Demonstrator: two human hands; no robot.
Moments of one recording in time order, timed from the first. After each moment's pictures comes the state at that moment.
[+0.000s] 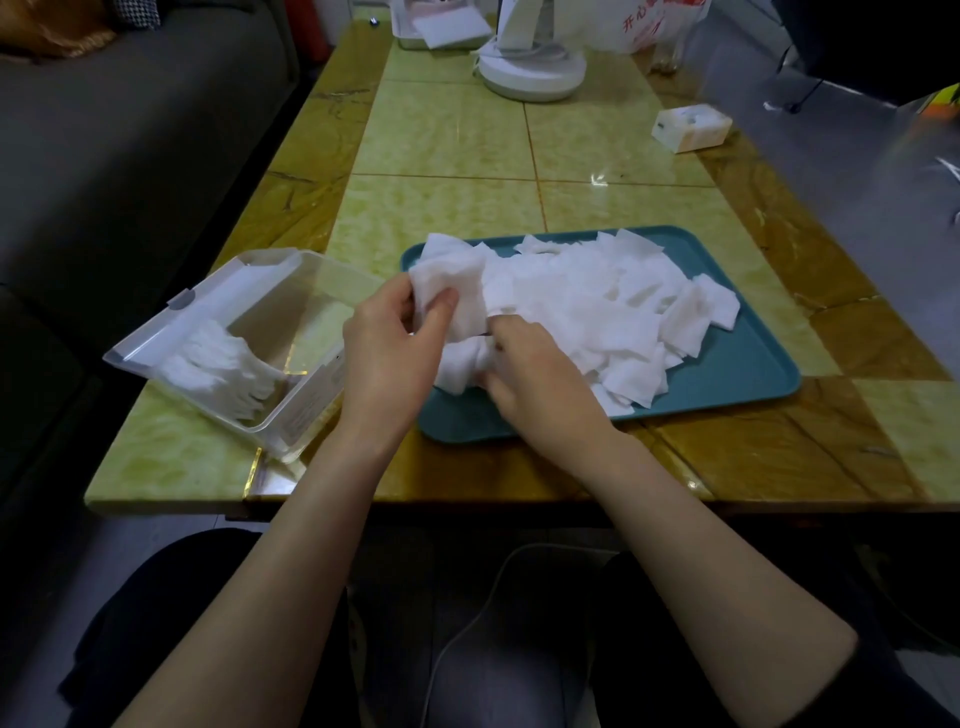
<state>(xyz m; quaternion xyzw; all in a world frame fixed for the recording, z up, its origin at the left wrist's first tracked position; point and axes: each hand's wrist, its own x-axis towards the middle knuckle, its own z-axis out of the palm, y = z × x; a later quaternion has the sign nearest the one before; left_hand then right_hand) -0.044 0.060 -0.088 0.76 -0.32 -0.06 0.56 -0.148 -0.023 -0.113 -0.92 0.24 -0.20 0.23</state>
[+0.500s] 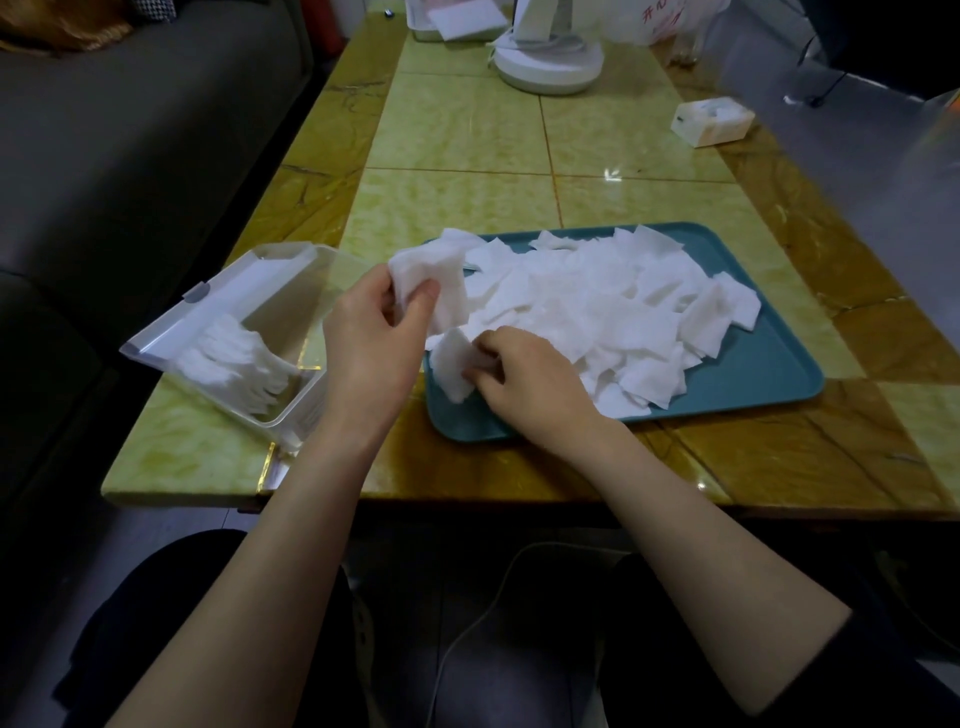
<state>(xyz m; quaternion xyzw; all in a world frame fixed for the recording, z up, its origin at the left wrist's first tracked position) -0.031 0.073 -0.083 0.79 -0.30 -0.04 0.54 -0.129 -0.025 -0.122 -0.93 0.24 -0.15 0.23</state>
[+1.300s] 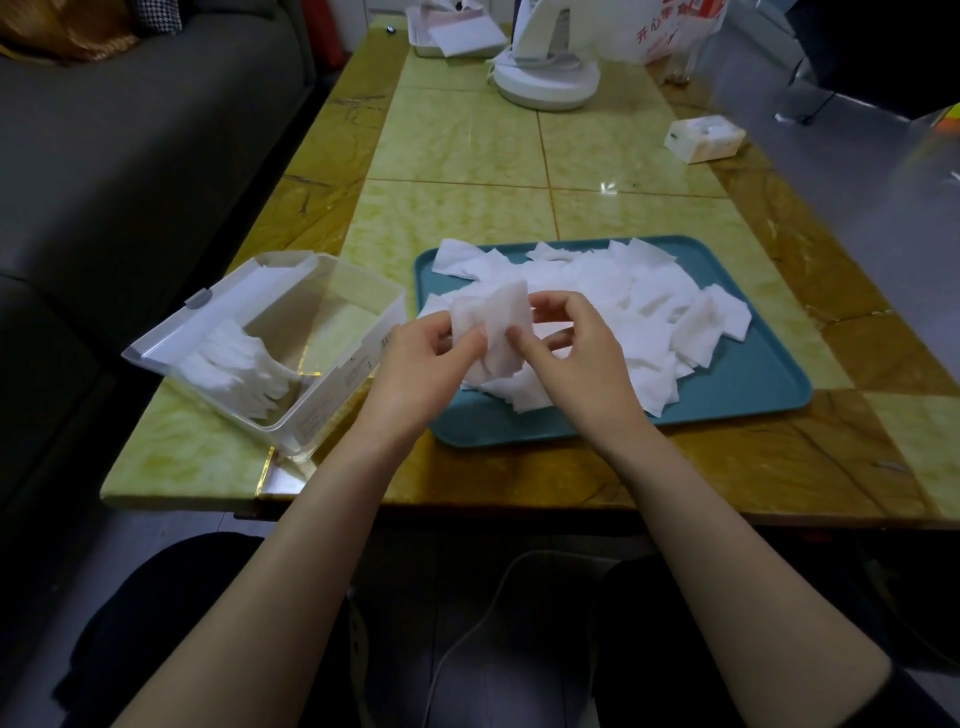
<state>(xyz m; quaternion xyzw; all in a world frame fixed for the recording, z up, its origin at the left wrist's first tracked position) -0.050 0.064 -0.089 0.72 -0.32 -0.26 0.56 -0.155 -0.031 -0.096 -0.78 0.33 -0.30 0.44</state>
